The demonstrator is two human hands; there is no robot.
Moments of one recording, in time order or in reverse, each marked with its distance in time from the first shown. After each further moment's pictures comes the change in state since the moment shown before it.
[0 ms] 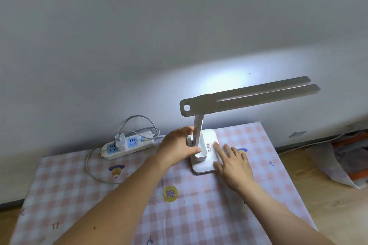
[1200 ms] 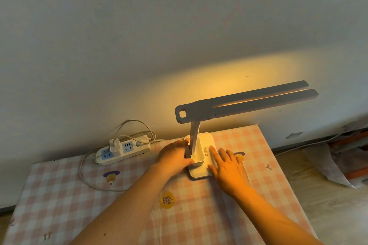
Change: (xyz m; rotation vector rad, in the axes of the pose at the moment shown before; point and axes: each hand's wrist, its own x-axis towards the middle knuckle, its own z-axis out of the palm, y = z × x) left_hand 0.004 -0.004 0.017 0.294 -0.234 -0.105; right_hand 0.012 0.002 0.009 0.033 -0.098 0.006
